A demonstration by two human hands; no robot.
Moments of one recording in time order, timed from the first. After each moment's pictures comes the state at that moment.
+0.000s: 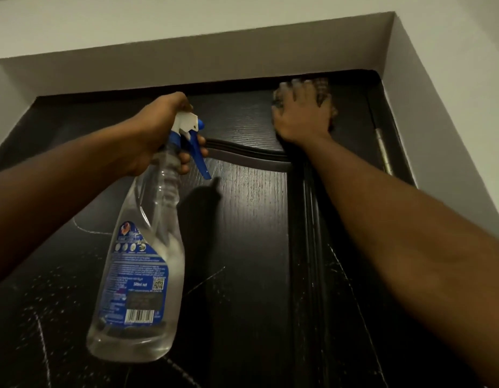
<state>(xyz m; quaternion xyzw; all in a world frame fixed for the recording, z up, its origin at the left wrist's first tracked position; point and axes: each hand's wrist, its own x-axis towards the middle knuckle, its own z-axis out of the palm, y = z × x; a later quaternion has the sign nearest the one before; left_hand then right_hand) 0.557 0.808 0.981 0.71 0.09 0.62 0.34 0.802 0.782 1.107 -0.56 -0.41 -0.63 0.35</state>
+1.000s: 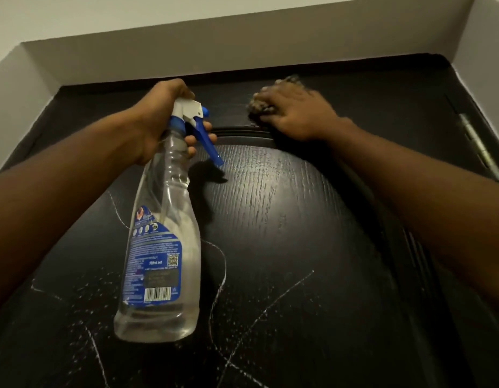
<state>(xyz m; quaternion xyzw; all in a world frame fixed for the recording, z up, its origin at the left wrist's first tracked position) 0.482 0.911 1.000 0.69 0.03 0.60 0.40 0.723 0.842 1.099 -0.50 -0.54 -0.64 0.22</state>
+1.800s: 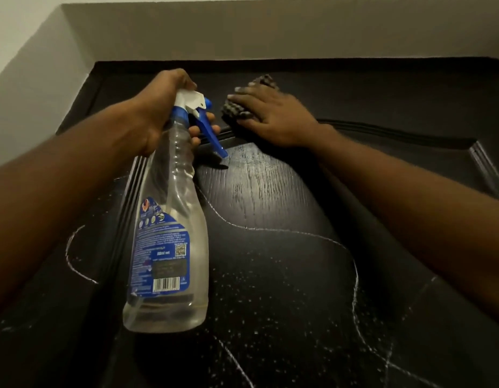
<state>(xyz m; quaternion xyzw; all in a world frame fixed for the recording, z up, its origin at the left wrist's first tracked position) 0.362 1.026 1.005 0.71 0.01 0.58 0.40 0.577 0.970 1.082 -0.48 -0.56 -0.66 0.16</state>
